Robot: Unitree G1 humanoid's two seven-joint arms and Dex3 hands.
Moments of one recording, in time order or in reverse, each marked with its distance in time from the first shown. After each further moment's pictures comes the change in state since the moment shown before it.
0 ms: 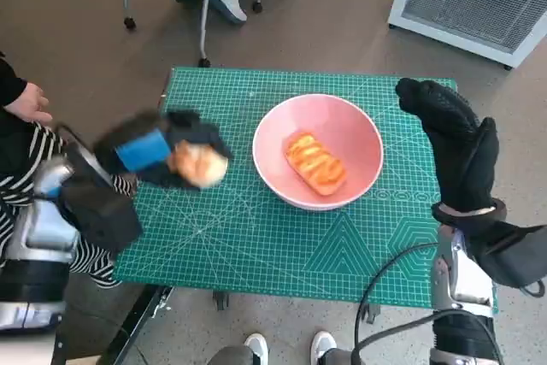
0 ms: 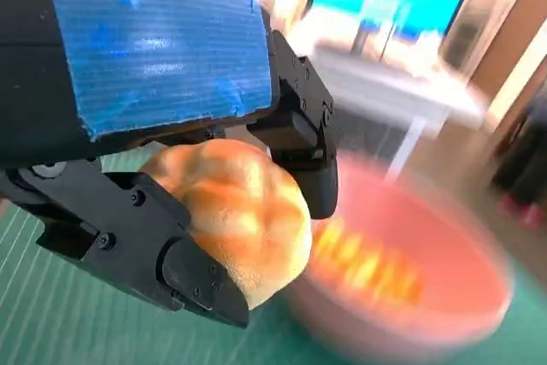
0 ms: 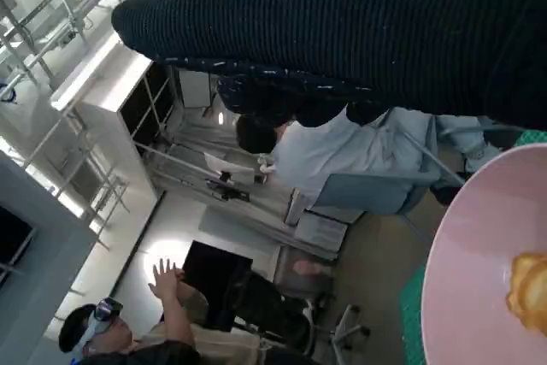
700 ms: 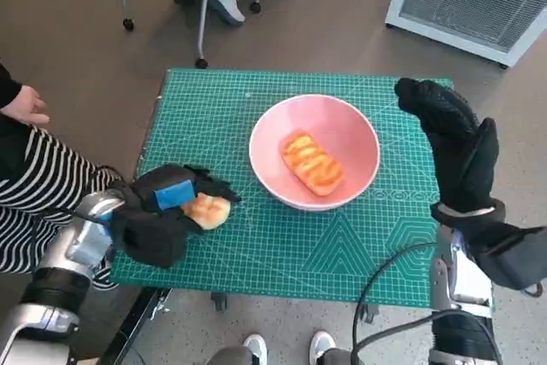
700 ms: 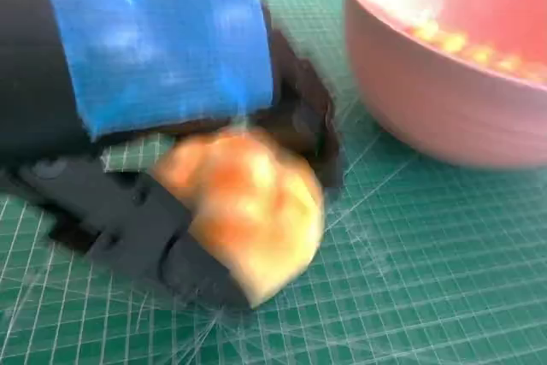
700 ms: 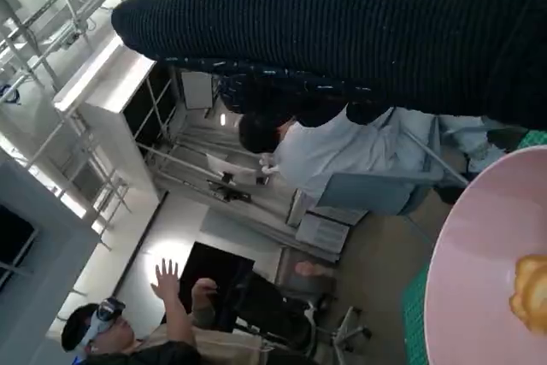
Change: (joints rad) left arm 0.116 0.031 -0.190 0.269 0.197 -0.070 -0.005; right arm 0.007 0.002 0.000 -0.020 0.000 0.003 0.000
